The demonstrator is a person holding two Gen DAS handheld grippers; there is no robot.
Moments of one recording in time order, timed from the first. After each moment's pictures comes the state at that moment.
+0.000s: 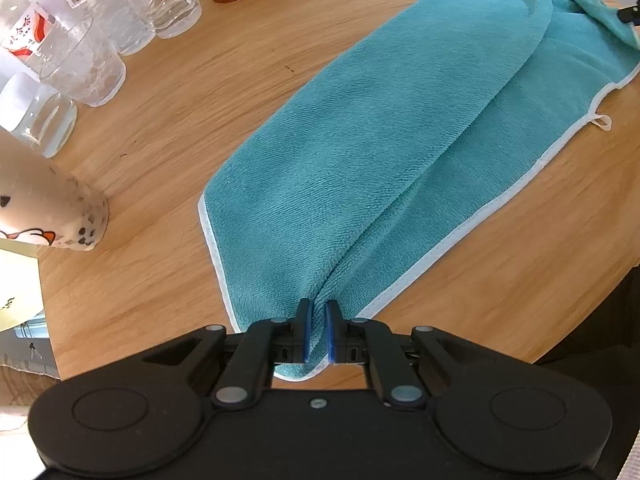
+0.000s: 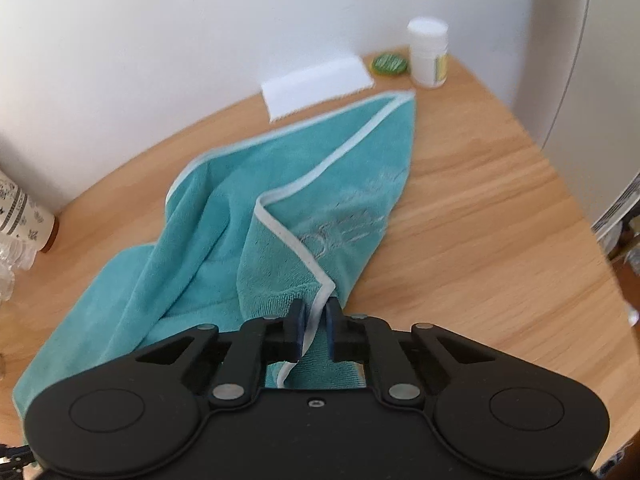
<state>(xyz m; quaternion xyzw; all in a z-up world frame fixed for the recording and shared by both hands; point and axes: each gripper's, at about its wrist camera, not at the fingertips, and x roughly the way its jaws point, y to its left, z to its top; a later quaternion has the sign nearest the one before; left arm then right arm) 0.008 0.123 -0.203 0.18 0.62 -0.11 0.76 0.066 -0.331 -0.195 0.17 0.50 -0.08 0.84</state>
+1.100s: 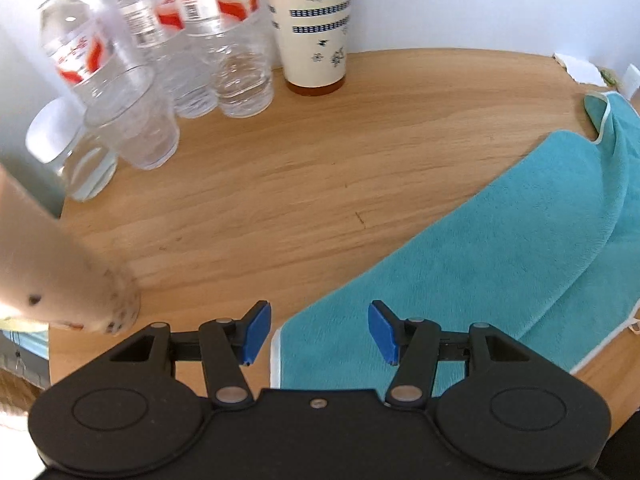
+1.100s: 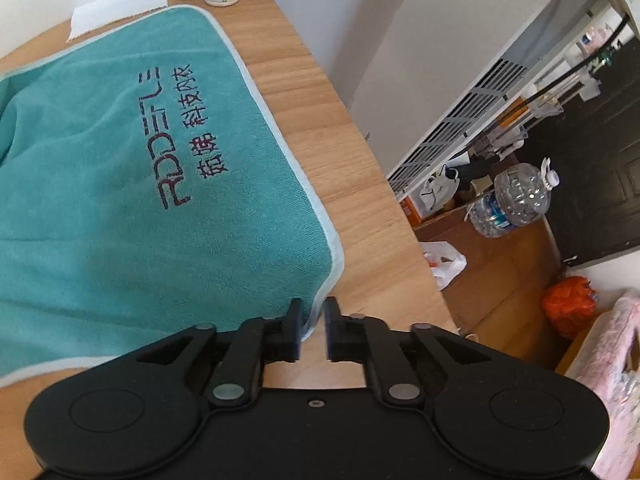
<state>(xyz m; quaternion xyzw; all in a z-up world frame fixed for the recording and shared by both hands) 0.089 0.143 -0.182 0.09 0.55 -0.06 0.83 -0.003 -0.400 -0.225 0.03 0.60 -0.26 0.75</state>
